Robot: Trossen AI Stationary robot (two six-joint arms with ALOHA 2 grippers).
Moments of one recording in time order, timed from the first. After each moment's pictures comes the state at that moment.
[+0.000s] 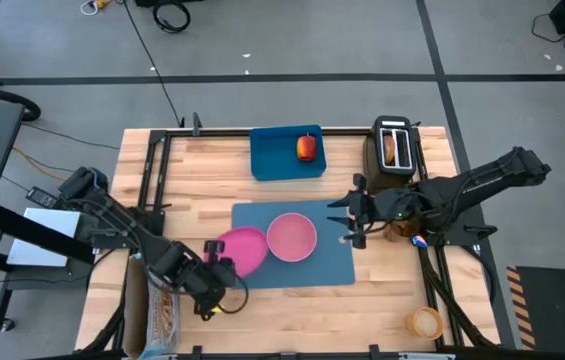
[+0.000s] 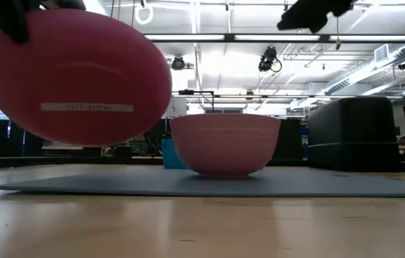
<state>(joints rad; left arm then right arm) -0.66 1.53 1.18 -0.82 -0.27 -0.51 0.29 1.03 0.82 -0.28 0.40 0.06</state>
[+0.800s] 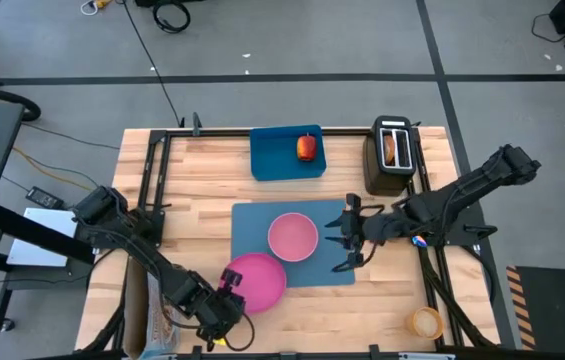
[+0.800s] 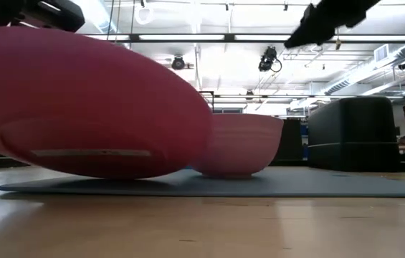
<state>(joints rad) -0.75 1.75 1.18 -0.58 -0.23 -0.29 0.41 1.19 0.81 -0.30 0.43 0.18</state>
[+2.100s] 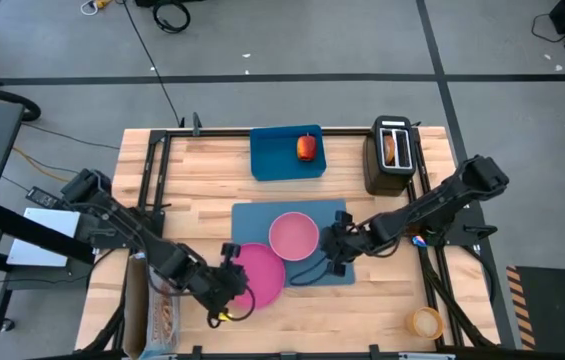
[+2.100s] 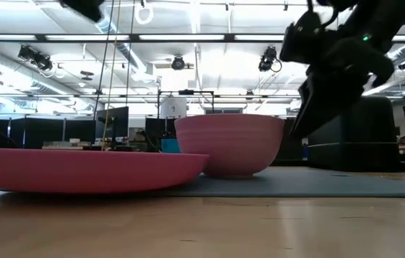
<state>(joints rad) -0.64 1.55 1.17 -0.55 -0.41 -0.30 0.36 1.55 0.81 -0.31 0.37 0.48</state>
